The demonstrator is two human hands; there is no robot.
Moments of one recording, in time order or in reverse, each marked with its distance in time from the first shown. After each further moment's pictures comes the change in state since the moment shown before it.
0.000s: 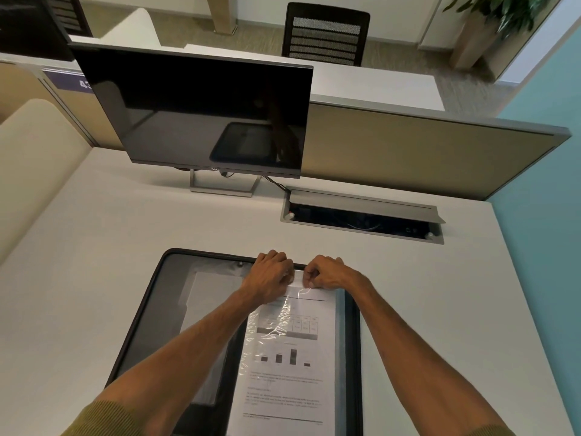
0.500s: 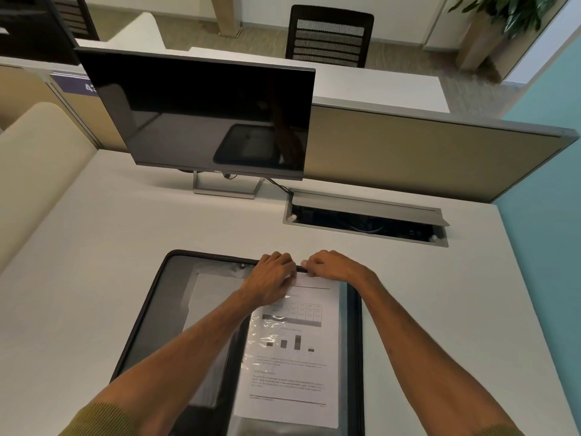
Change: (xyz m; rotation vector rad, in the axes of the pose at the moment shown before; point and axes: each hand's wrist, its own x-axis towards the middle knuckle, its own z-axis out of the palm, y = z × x) left_hand 0.001 -0.005 -0.002 0.031 0.022 0.108; right_hand 0.002 -0.004 -0.019 0.029 0.010 0.006
